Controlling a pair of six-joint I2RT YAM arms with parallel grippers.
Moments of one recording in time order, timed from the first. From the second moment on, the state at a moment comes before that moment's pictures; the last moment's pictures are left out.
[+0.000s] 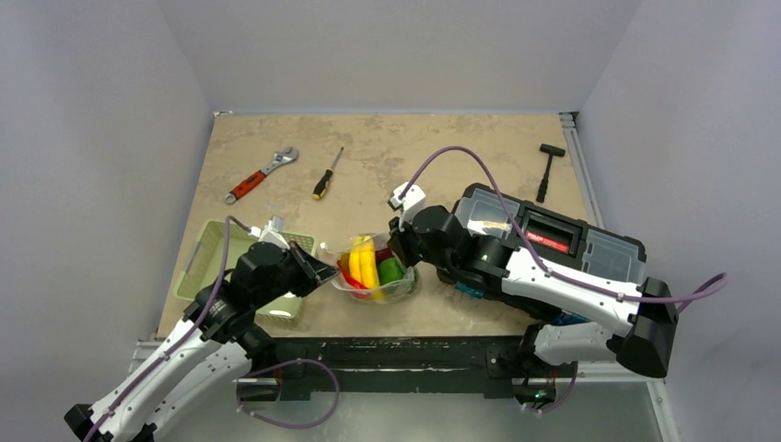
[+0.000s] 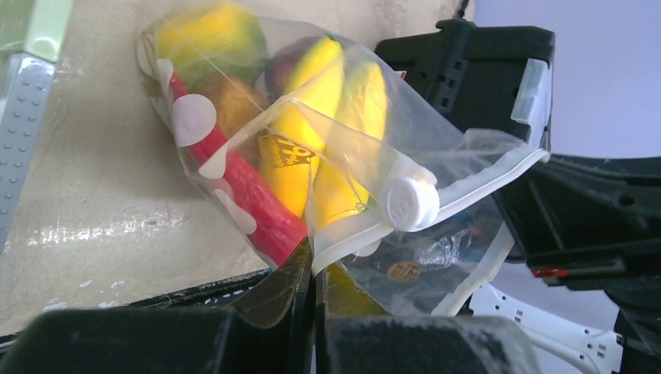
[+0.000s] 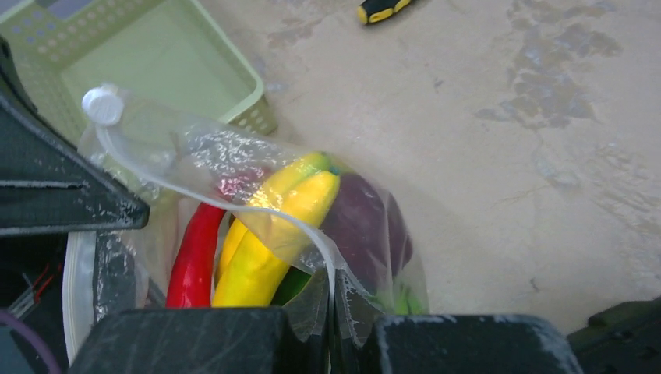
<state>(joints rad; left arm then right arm) -0.68 0.50 0.60 -0.63 -0.01 -1.20 1.05 1.21 1.01 -0.29 0.25 0.27</state>
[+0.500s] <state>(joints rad) -0.67 0.57 0.63 -0.58 0.02 -1.23 1.07 1.26 1.00 -0.24 -0.06 0.23</state>
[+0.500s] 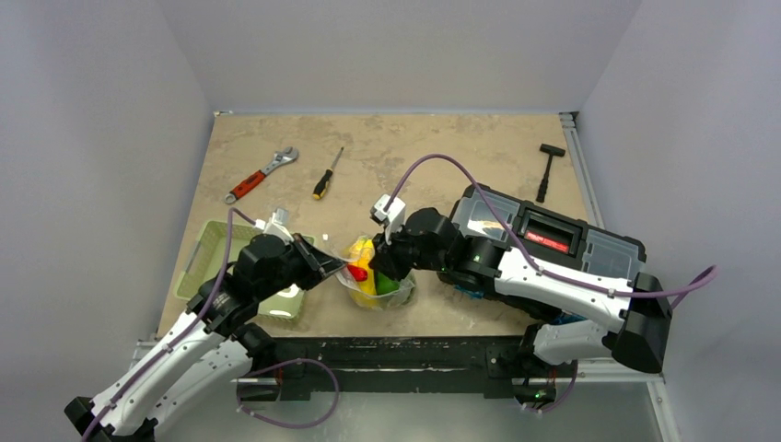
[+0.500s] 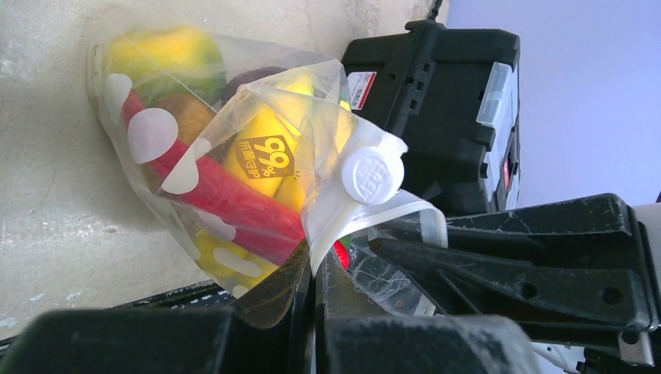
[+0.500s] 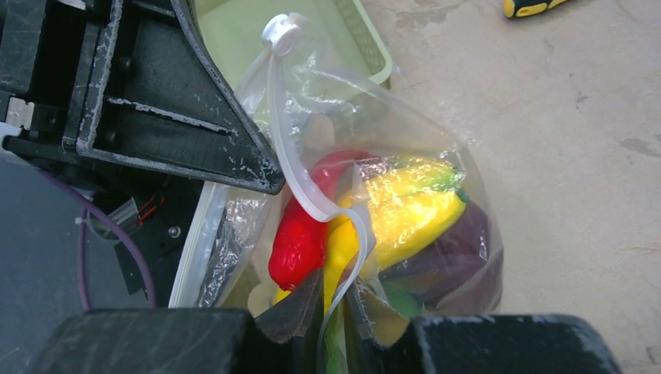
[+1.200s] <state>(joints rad) -0.67 0.59 0.67 -0.61 0.03 -1.27 1.17 1.28 1.04 -0.24 -0.04 0.14</state>
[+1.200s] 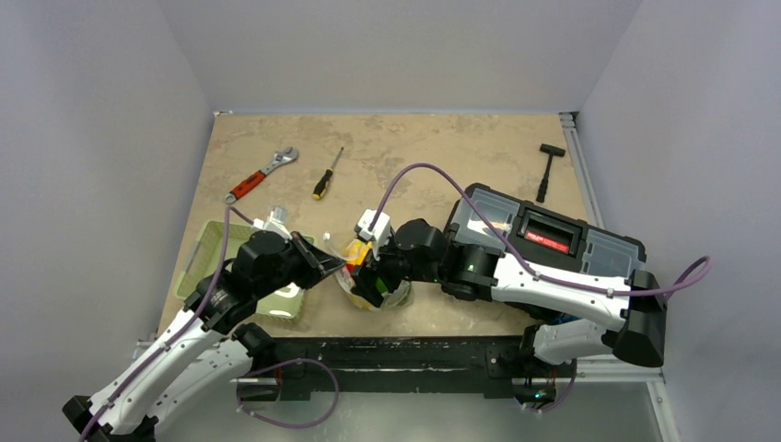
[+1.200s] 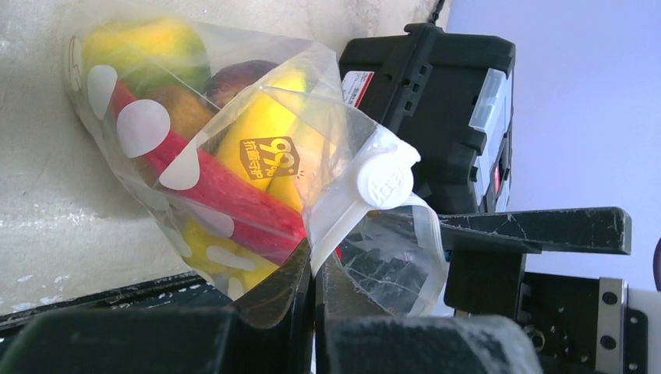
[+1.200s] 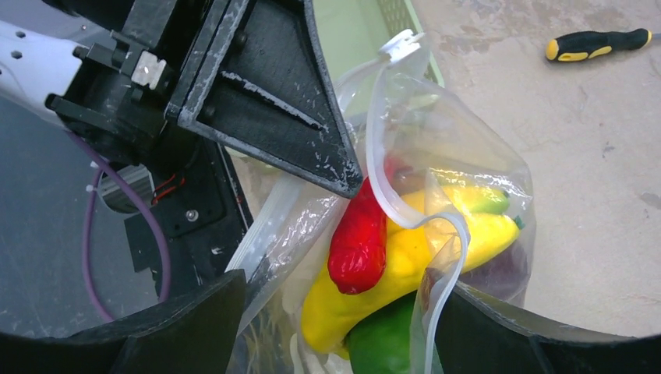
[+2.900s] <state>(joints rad) -0.67 0.57 0.85 -0.97 -0.10 -1.51 1.23 1.44 1.16 -0.24 0.14 0.06</state>
